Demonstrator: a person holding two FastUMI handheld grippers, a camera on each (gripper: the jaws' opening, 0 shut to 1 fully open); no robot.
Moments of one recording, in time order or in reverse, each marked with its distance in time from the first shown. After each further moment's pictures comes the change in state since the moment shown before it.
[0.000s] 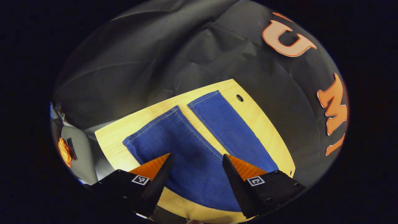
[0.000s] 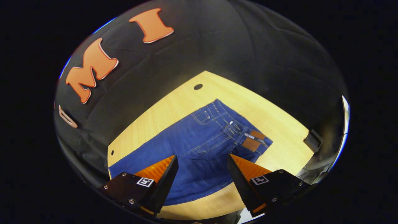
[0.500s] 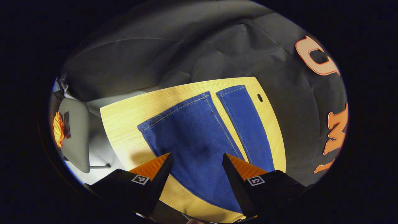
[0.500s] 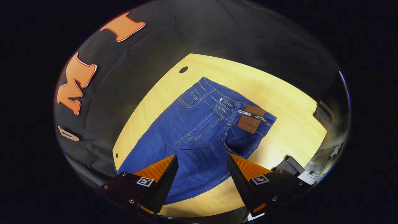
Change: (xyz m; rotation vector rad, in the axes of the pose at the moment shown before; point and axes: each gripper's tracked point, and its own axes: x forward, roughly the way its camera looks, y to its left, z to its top) left arm 0.018 0.056 -0.019 -0.193 0.112 0.018; right arm 0.027 -0.023 -0.032 0.149 0.138 0.011
